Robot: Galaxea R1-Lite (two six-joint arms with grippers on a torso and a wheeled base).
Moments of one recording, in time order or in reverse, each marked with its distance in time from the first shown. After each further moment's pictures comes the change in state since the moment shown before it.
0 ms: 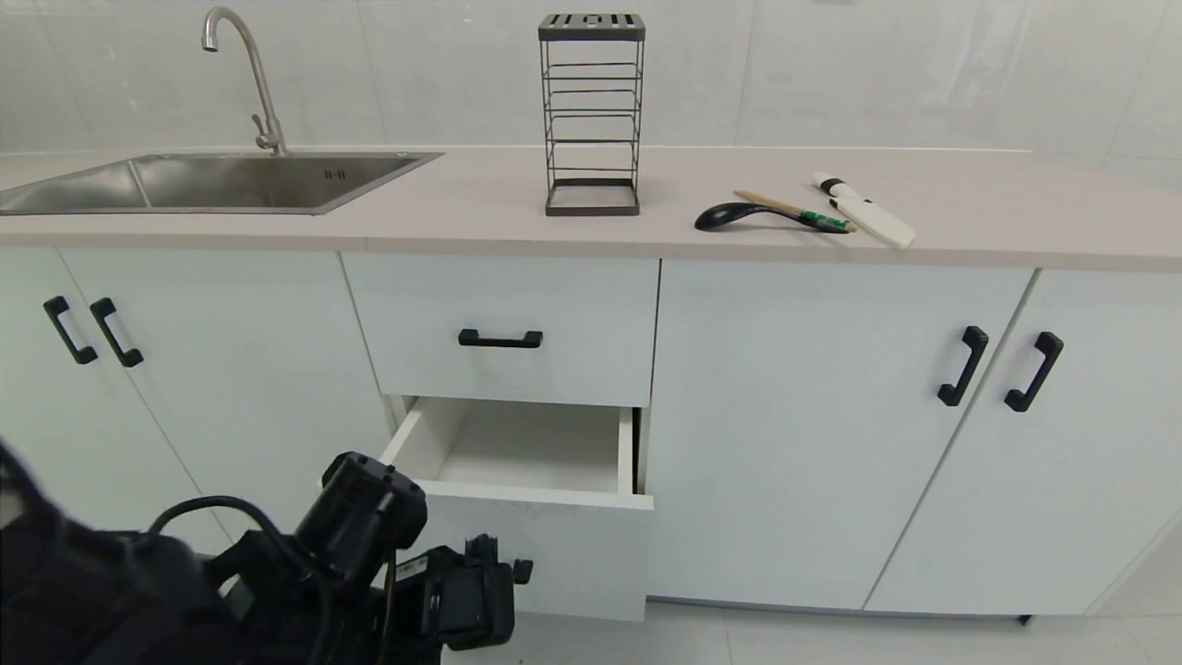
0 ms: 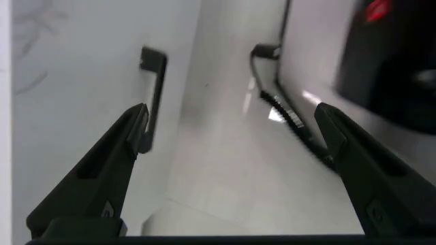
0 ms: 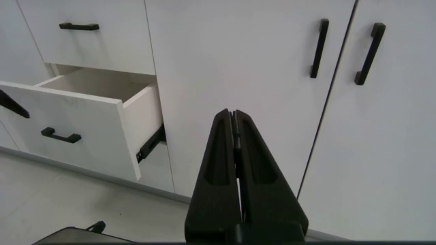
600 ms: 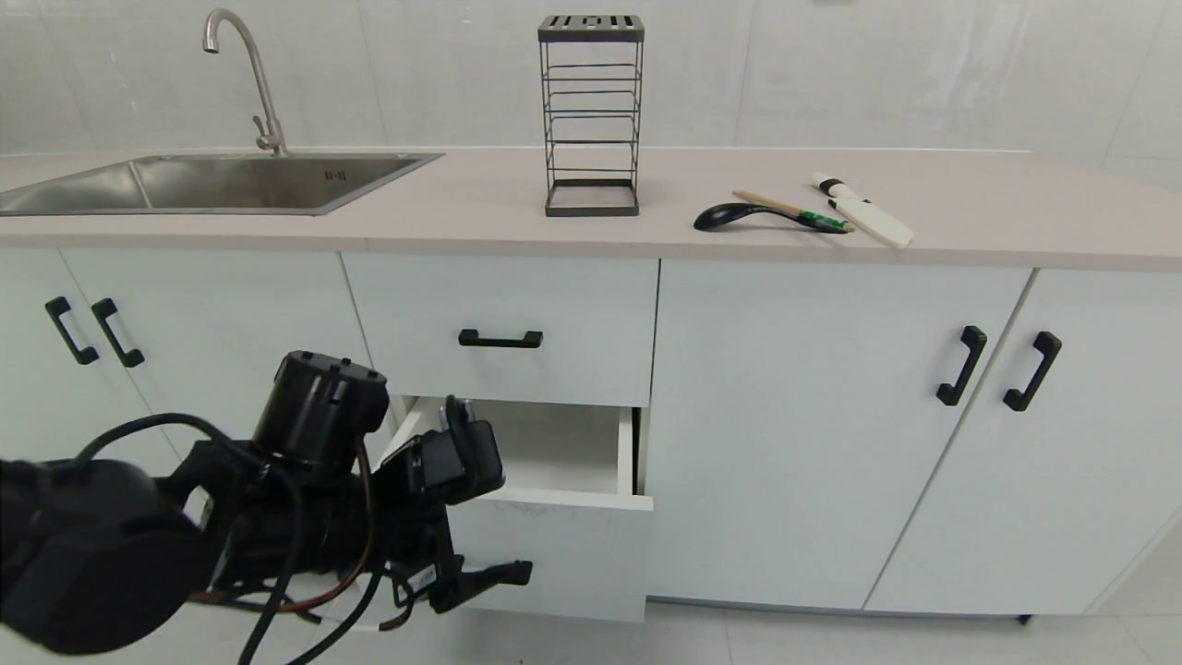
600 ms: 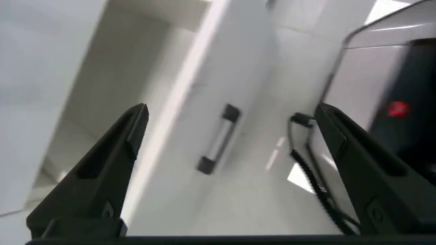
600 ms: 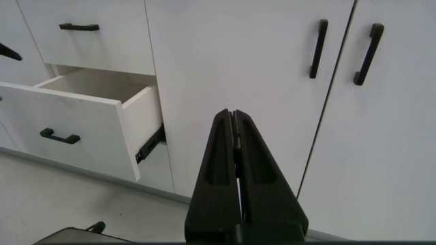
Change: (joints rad) left arm 0.134 -0.039 -0.184 -0.036 0.002 -0.030; right arm 0.000 0.000 0.000 0.000 -0.001 0.001
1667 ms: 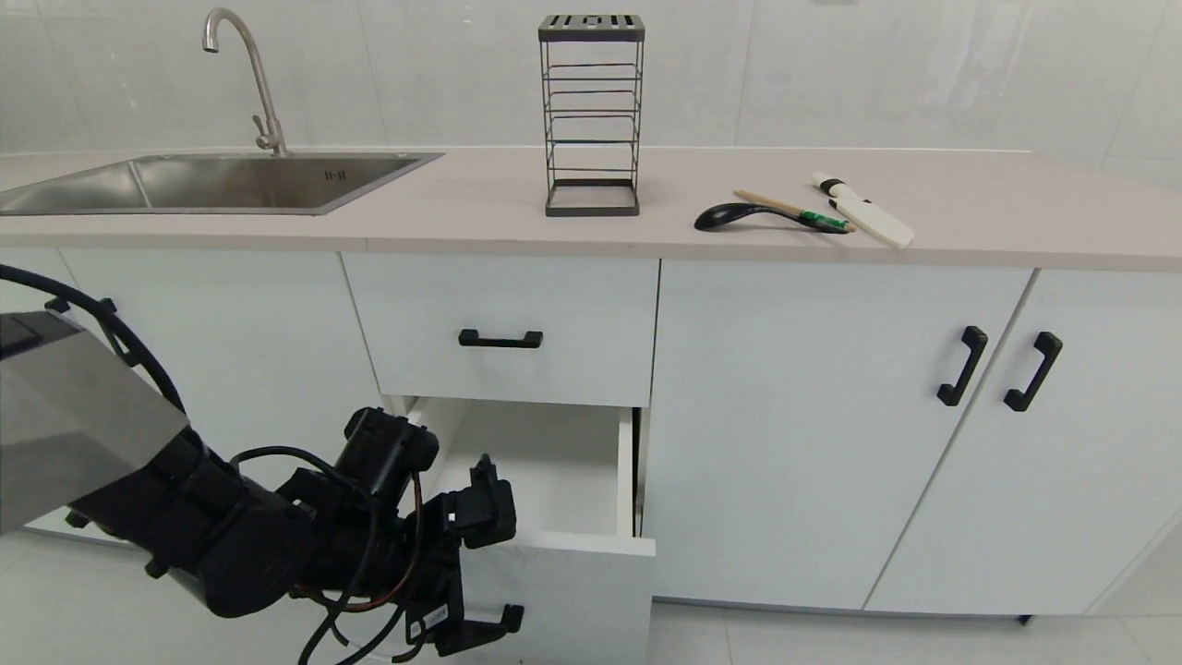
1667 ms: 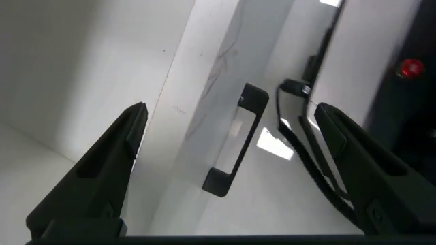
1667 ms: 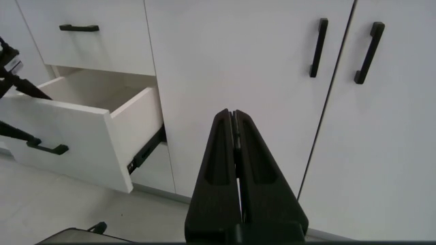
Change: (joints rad) left arm 0.061 0.260 0.030 -0.039 -0.102 0.059; right arm 0.000 0.000 0.000 0.000 -0.002 0.007
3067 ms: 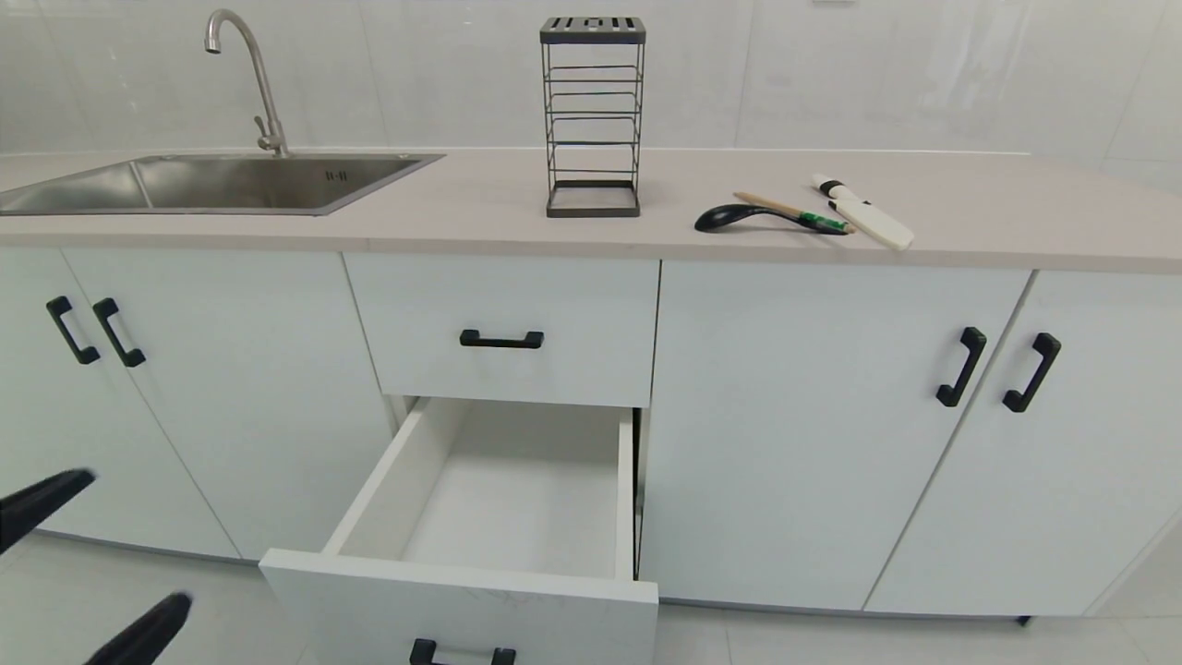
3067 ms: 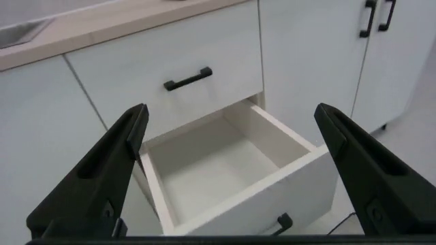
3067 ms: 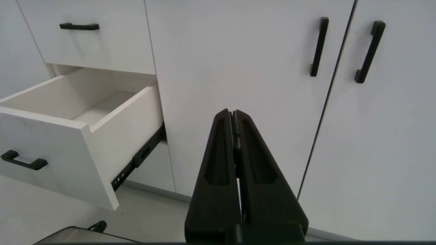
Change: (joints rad) left arm 0.352 -1.410 0.507 -0.204 -0.110 -0.701; right arm 0.000 0.000 0.000 0.005 0.003 -0.004
